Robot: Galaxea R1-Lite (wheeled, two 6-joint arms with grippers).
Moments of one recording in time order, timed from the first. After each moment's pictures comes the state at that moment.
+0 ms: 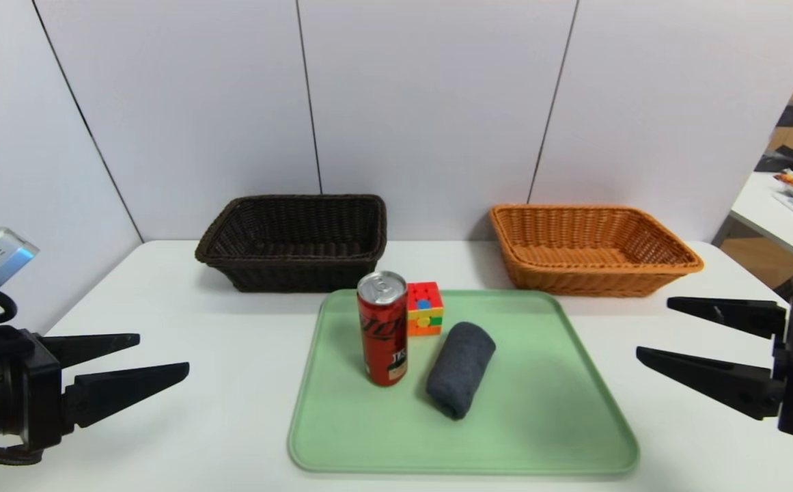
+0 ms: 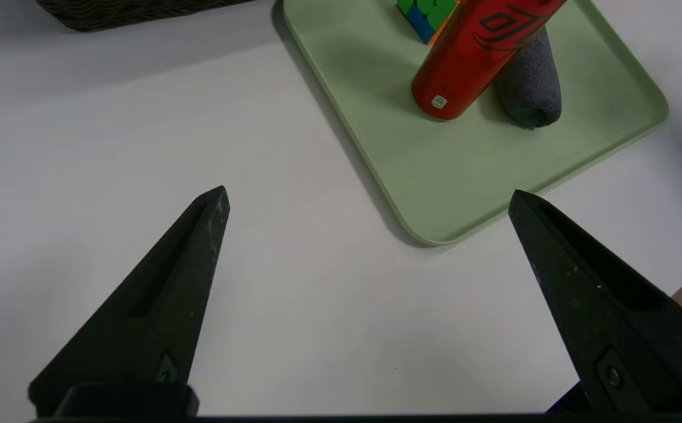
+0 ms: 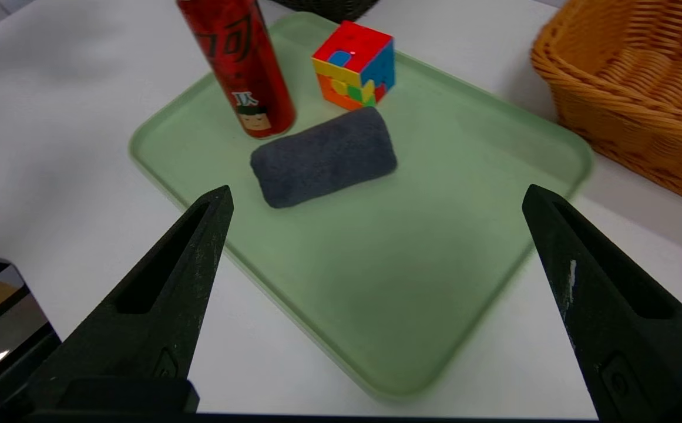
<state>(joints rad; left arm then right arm) -0.01 1.09 -0.65 0.07 -0.58 0.05 0.18 1.14 -0.56 -0.23 0.56 -0.10</state>
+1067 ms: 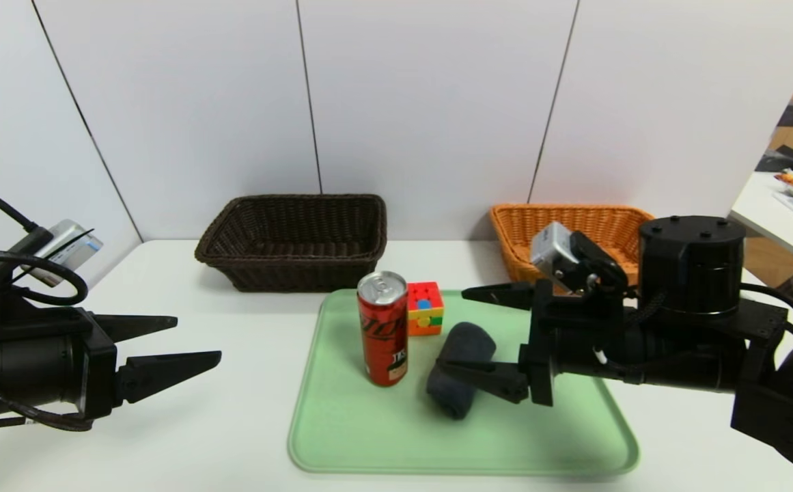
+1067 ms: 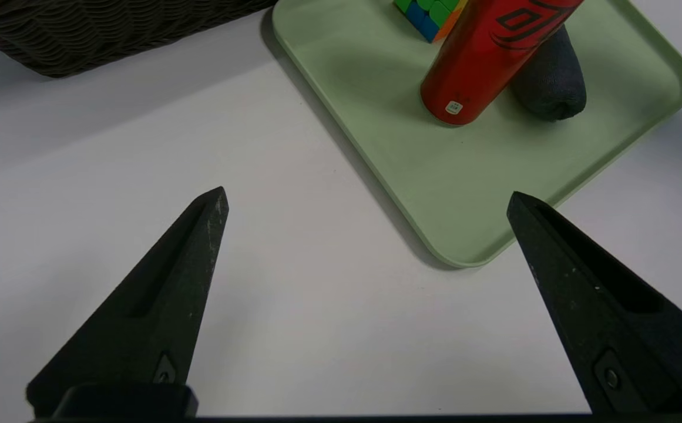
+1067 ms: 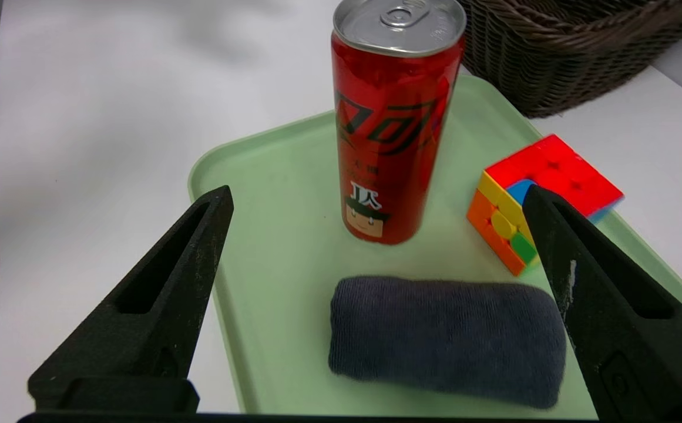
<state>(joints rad) -0.03 1.22 -0.64 -0.05 -0.61 0.14 0.56 1.69 -0.67 -0.74 0.57 -0.20</state>
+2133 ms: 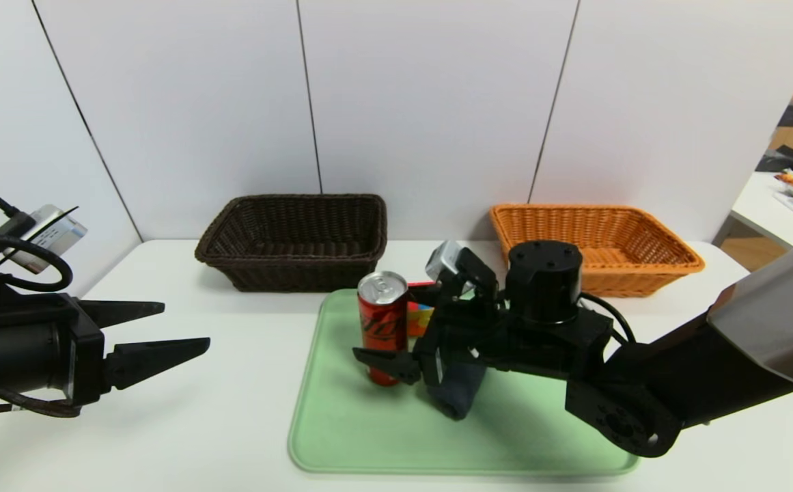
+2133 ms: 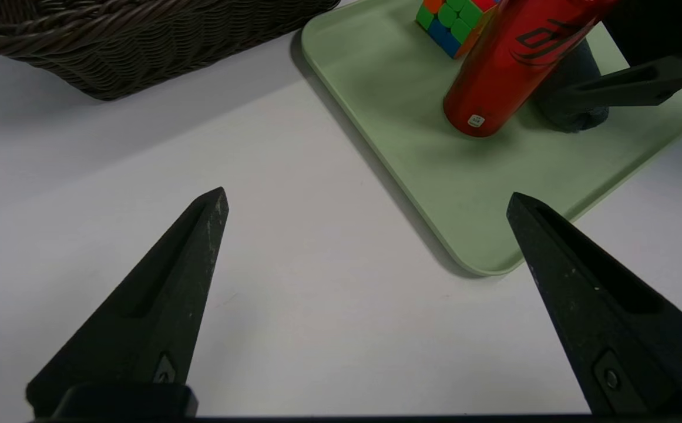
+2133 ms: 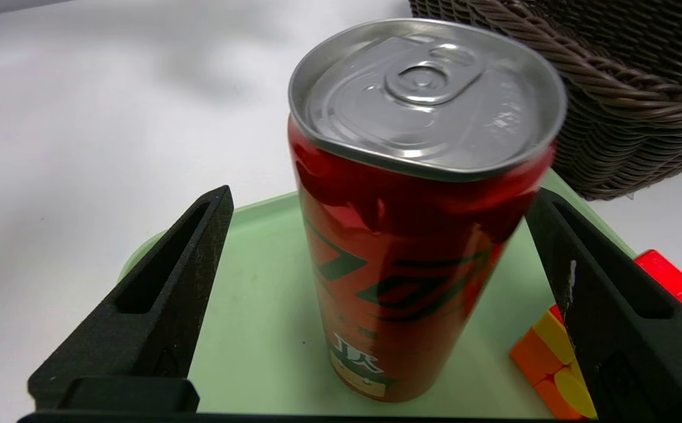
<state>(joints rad) 0.01 1.22 -0.69 -0.02 -0.61 0.18 0.67 2.03 -0.85 -1.02 0.50 -0.12</state>
